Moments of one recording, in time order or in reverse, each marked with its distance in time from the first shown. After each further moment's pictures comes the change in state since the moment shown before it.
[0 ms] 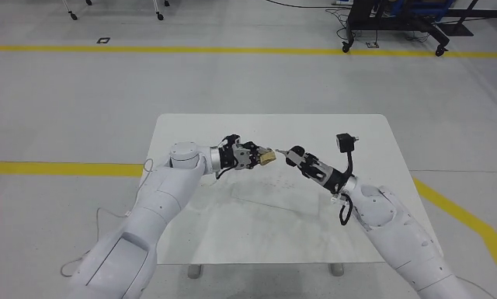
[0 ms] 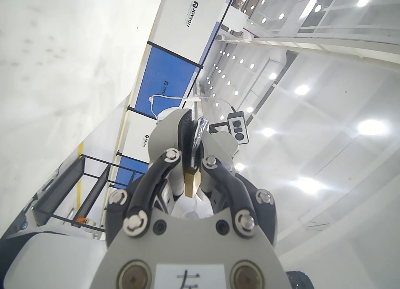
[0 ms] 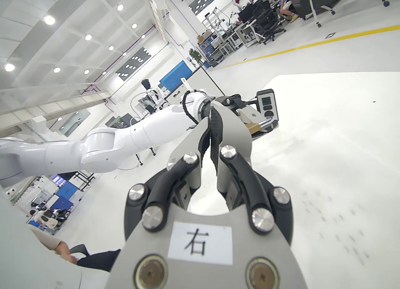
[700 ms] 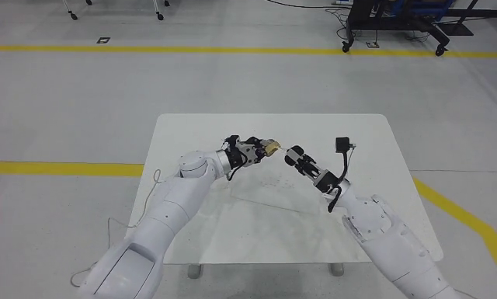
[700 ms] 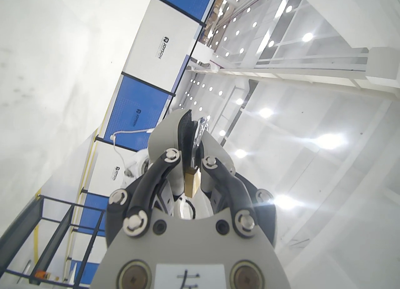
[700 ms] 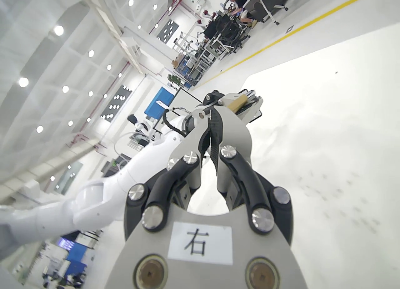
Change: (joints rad) left arm 0.091 -0.032 -0.025 -0.083 -0.098 -0.080 0.291; right arm -0.070 -0.023 -0.024 -0.108 0.165 0.374 -0.065
